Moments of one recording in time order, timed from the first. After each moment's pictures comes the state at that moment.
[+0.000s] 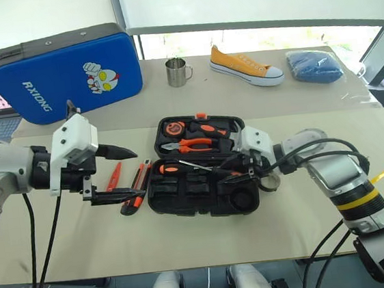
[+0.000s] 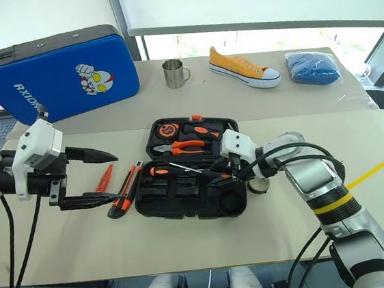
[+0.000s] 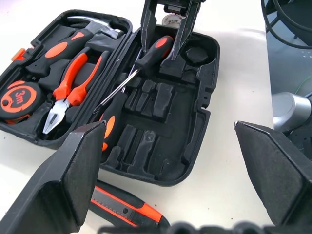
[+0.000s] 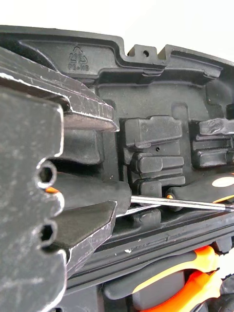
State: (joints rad) left arm -0.43 1.17 0.14 -0.40 -0.68 0.74 -1.26; right arm -0.62 -0.65 0.30 -0.02 0.19 0.53 1.18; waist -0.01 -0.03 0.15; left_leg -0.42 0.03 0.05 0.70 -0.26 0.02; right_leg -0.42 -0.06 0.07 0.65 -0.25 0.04
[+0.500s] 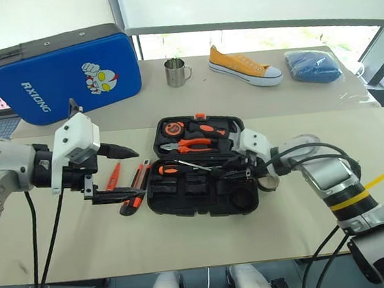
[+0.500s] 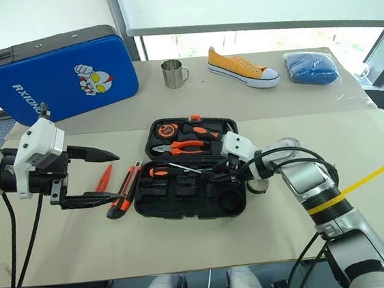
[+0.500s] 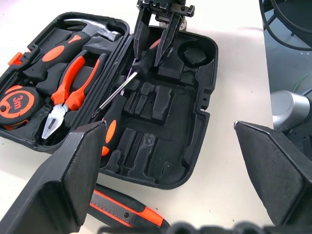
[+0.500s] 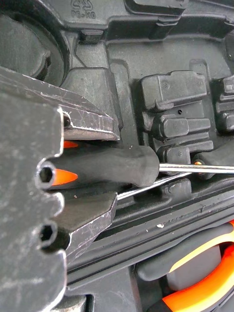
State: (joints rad) left arm -0.44 1.16 0.13 -0.40 -0.68 0.74 -1.27; right arm -0.62 -0.61 0.30 0.07 0.14 0.47 1.11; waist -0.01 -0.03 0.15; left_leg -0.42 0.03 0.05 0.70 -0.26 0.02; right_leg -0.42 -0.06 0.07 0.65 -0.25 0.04
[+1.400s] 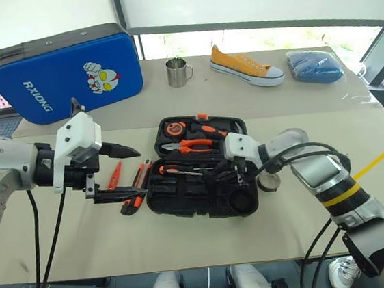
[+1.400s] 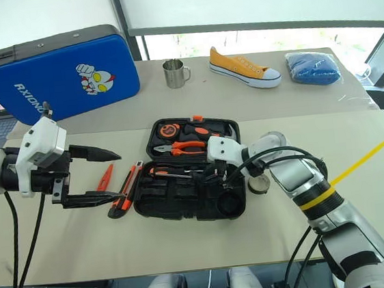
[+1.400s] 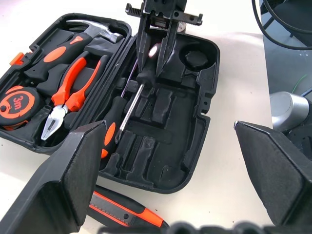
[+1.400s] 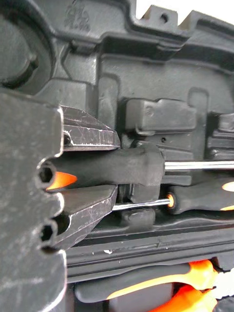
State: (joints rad) left arm -0.45 1.16 0.12 -0.39 -0.68 0.74 -1.26; right arm -0.69 -0.60 0.40 0.05 0.05 0.40 1.18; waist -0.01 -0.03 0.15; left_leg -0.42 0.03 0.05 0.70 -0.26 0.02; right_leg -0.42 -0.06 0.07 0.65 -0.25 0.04
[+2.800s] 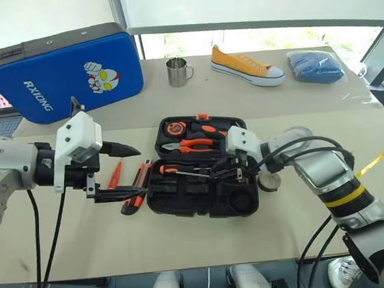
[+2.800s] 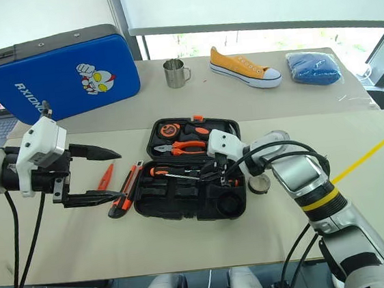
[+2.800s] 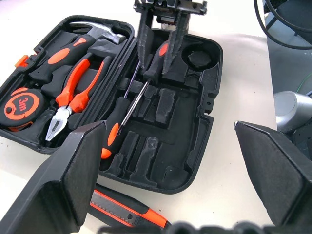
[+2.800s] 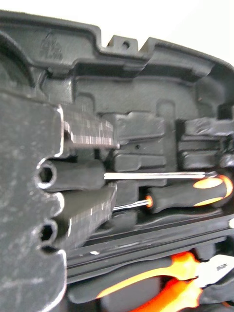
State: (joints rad) left arm -0.46 1.15 0.12 -0.40 -0.67 0.73 -1.26; right arm -0.67 -0.59 0.35 -0.03 0.14 0.57 1.14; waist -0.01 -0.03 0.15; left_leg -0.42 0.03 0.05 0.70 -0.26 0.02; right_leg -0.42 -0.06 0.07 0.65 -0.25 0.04
